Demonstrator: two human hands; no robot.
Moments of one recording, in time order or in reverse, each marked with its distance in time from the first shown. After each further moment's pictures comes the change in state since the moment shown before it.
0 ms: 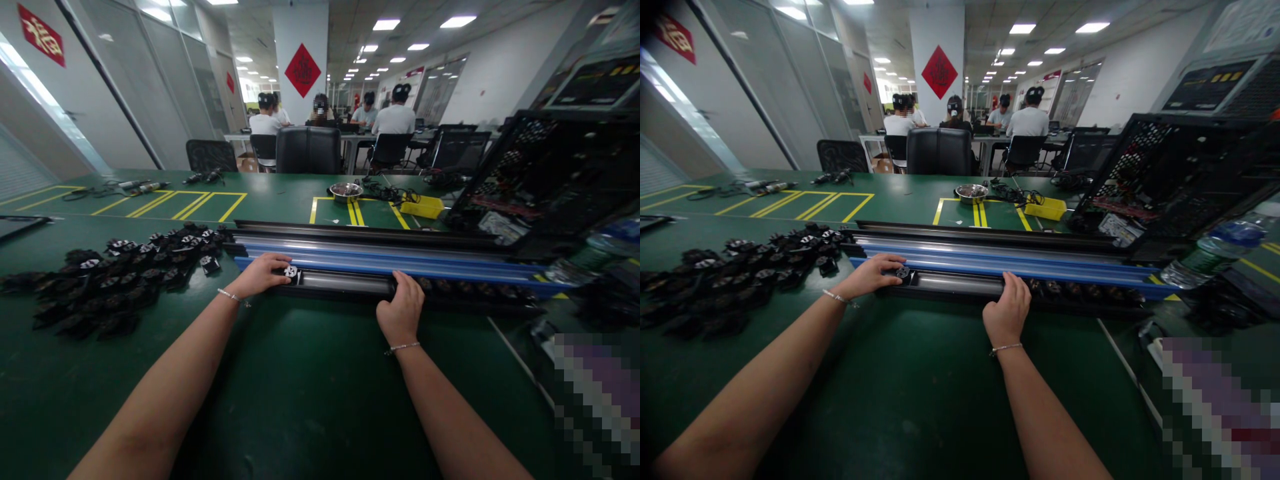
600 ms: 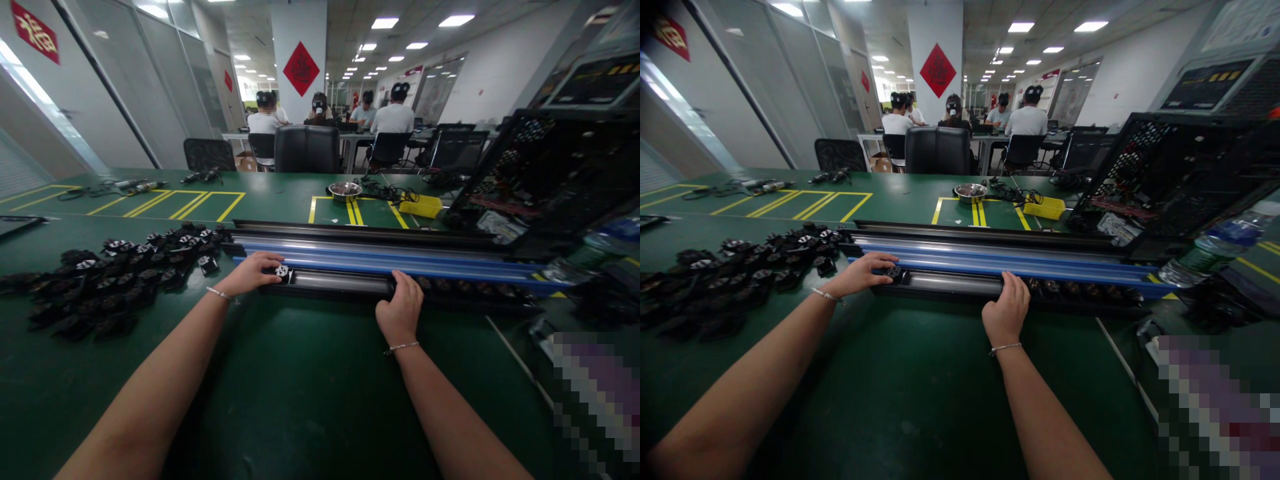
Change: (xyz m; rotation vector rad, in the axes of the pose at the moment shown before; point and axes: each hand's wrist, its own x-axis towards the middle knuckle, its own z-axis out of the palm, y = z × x) left_hand -0.006 -0.016 -0.011 -0.012 -0.036 0.016; right_hand 0.000 0.001 0.000 -0.023 -0.002 -0.006
